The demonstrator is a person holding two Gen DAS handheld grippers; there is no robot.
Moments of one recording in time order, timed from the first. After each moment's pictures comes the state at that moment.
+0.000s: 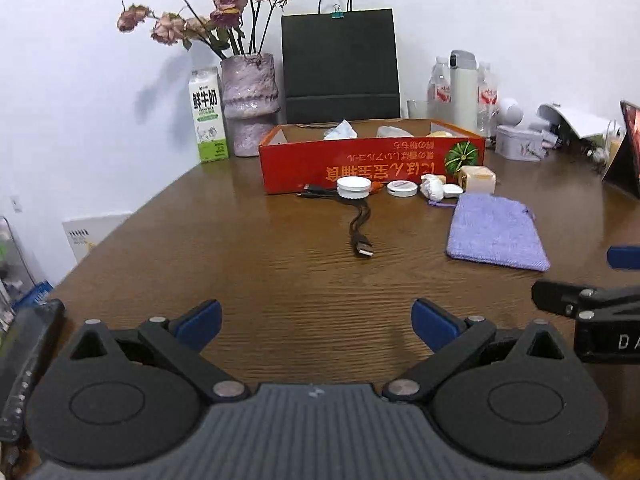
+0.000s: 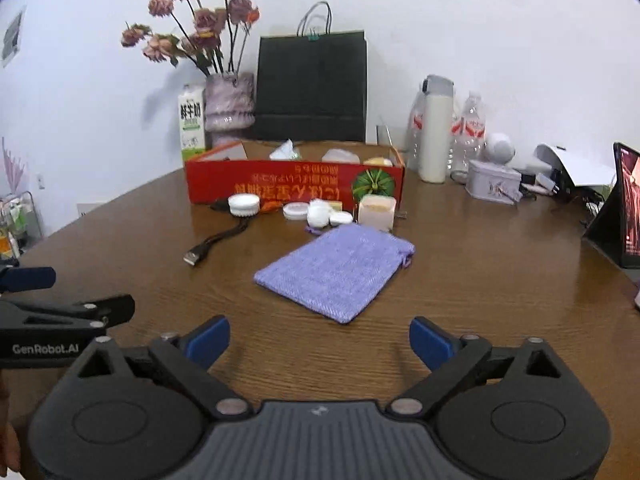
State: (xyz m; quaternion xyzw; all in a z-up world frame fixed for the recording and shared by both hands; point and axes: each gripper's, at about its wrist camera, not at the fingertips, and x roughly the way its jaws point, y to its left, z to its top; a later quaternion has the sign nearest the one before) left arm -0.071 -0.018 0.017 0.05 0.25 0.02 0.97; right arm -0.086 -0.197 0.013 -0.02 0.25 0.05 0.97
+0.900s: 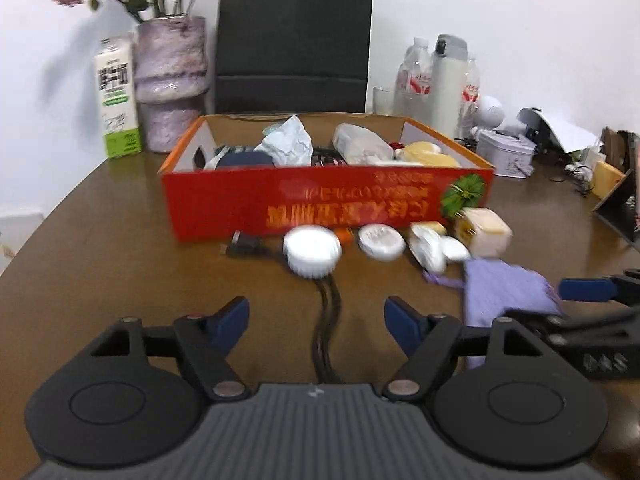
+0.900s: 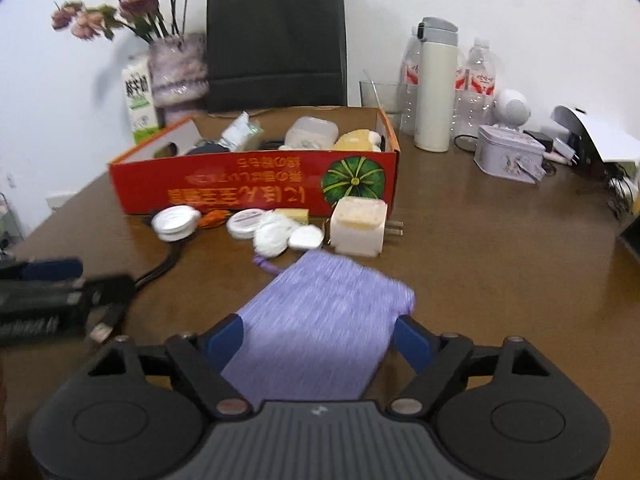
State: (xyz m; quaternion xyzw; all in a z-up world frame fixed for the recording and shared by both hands) left arm 0.103 -0.017 0.023 0.01 0.30 -0.09 0.95; right arm 0.066 -0.219 0.019 0.00 0.34 0.03 0.94
